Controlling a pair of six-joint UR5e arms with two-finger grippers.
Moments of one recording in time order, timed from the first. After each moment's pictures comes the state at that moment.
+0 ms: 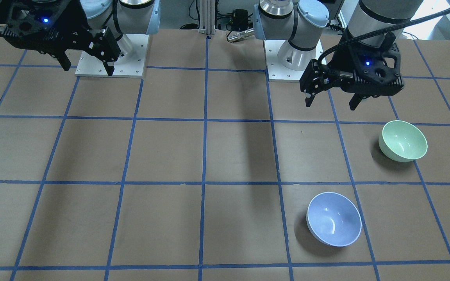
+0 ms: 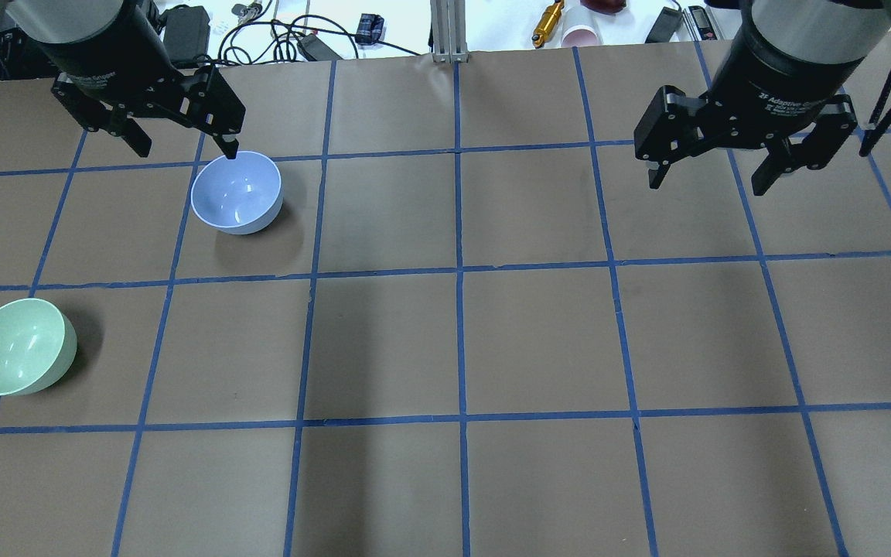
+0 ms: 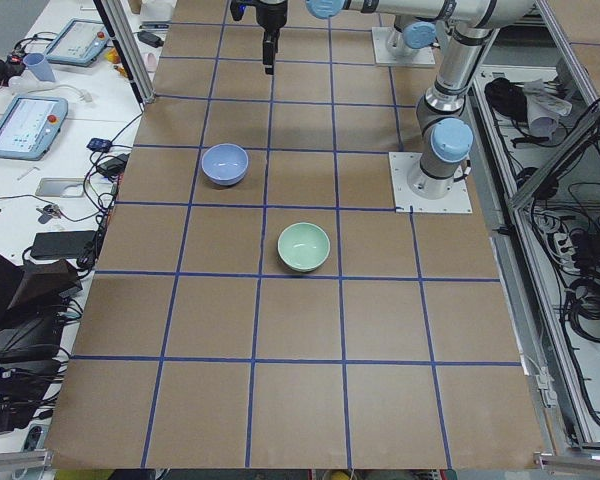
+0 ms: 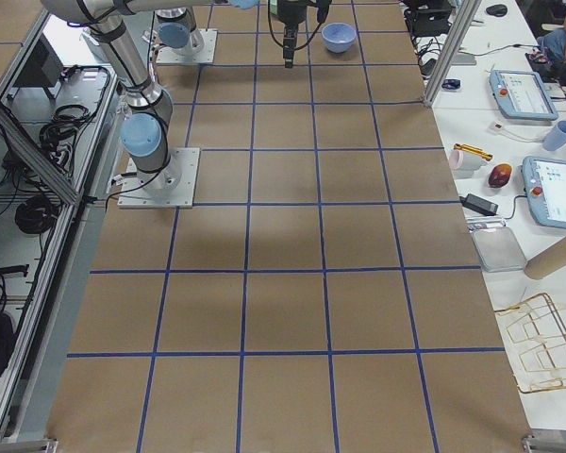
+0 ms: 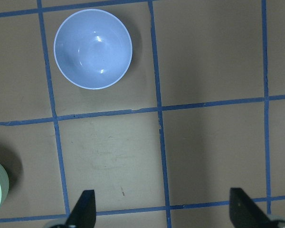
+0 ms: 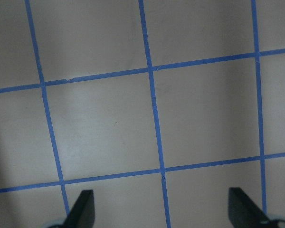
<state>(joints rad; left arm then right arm) -1.54 -1.61 -1.45 -1.61 1.58 0.11 1.58 -1.67 1.55 -1.46 -1.56 0.13</state>
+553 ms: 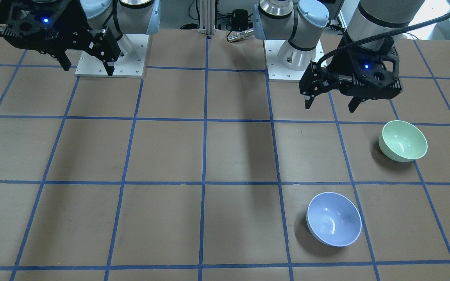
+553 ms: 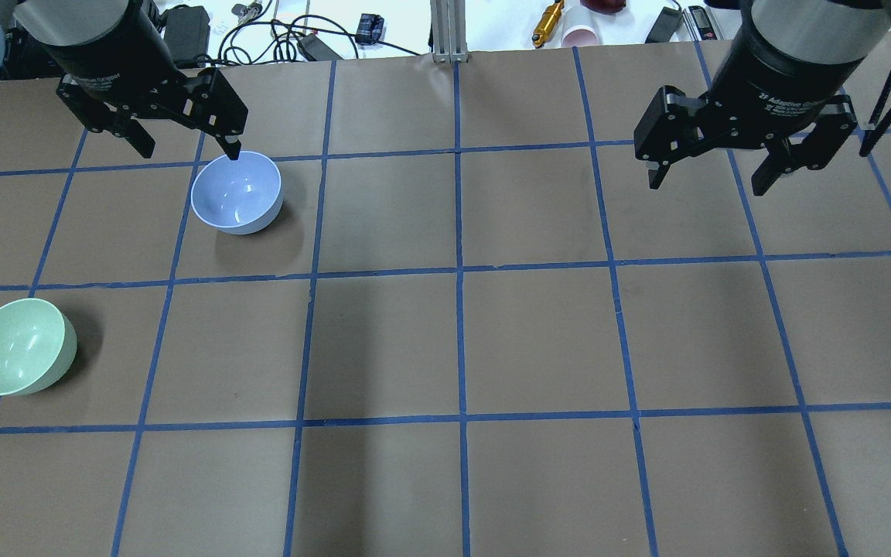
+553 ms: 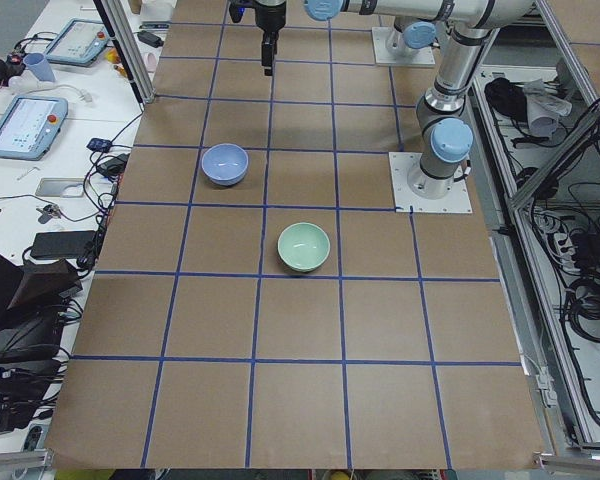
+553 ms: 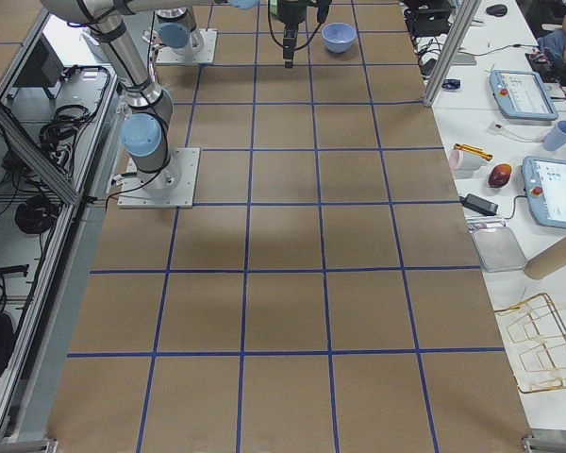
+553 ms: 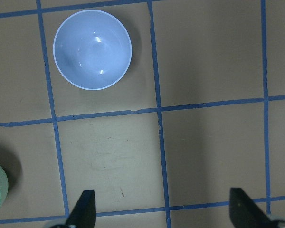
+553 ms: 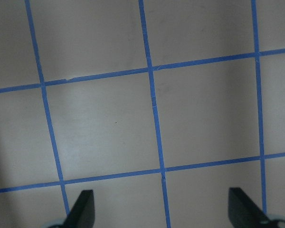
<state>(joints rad) -1.54 -1.62 -1.46 -1.60 1.58 0.11 1.58 -1.67 1.55 -1.46 -1.56 0.13</state>
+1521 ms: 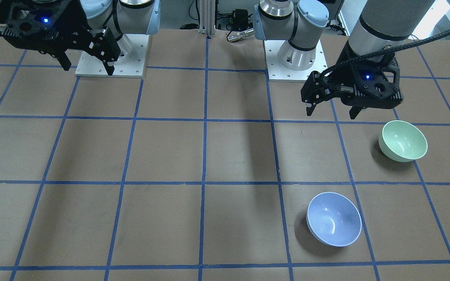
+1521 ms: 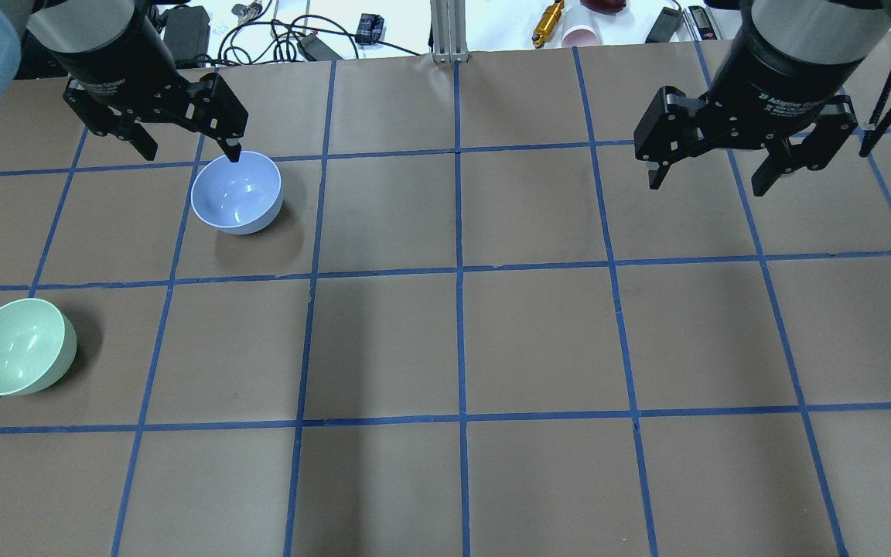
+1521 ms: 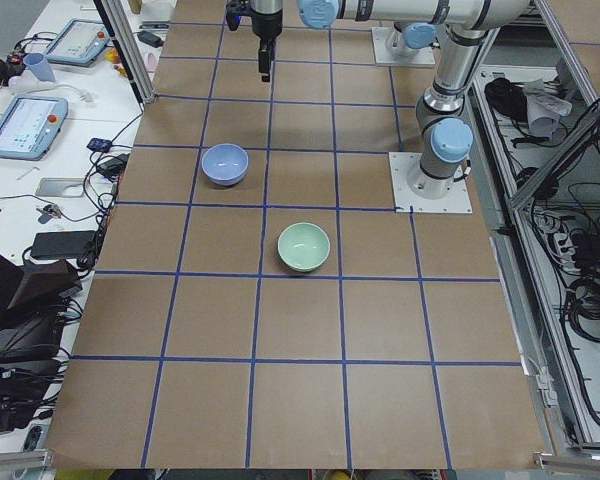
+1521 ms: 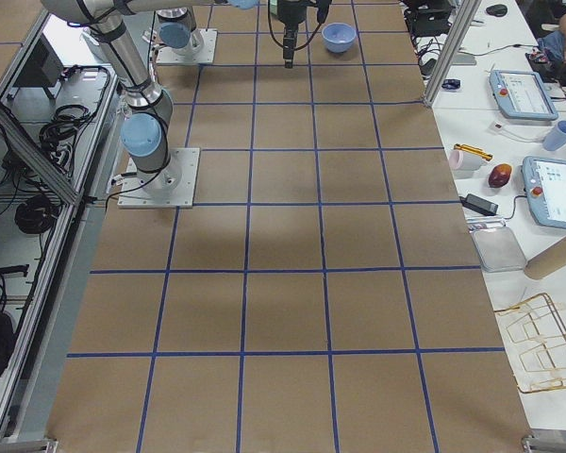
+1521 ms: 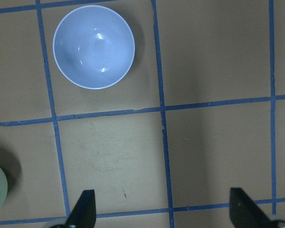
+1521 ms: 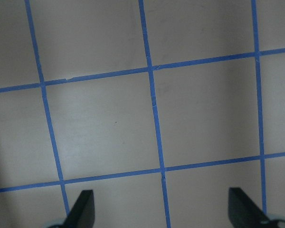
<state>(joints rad) -1.53 -1.63 -1.47 -1.57 1.58 0.12 1.58 -1.67 1.55 -1.46 -1.56 0.13</state>
